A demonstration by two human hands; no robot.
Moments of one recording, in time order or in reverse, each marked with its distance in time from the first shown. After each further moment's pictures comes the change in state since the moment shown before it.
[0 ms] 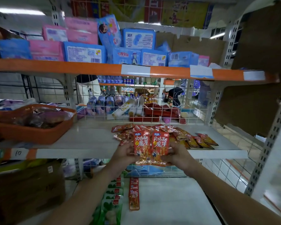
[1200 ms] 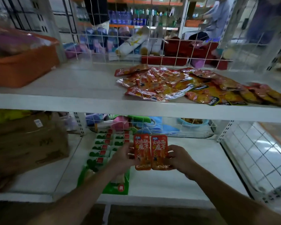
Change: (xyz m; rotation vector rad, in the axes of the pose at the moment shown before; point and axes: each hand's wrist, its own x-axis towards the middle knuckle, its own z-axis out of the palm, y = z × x) left_hand 0.022 -0.254 -0.023 0.174 -0.038 -0.407; right_hand 0.069 0.228 0.097 -0.022 -0.100 0.387
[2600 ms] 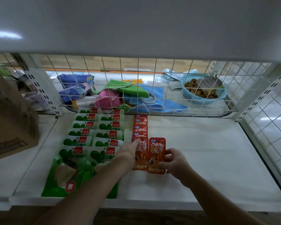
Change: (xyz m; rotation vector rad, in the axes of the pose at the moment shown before) left_hand 0.134 -0.096 0.080 0.800 -0.068 -0.264; right_hand 0.108 0.145 0.036 0.005 -0.017 0.189
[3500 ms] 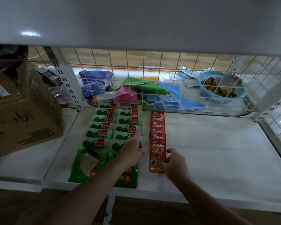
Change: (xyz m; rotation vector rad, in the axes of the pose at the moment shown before) left_hand -0.037 -0.055 -0.021 -0.306 0.204 0.161; right_hand -0.008 0.003 0.080 -0.348 0.214 -0.171
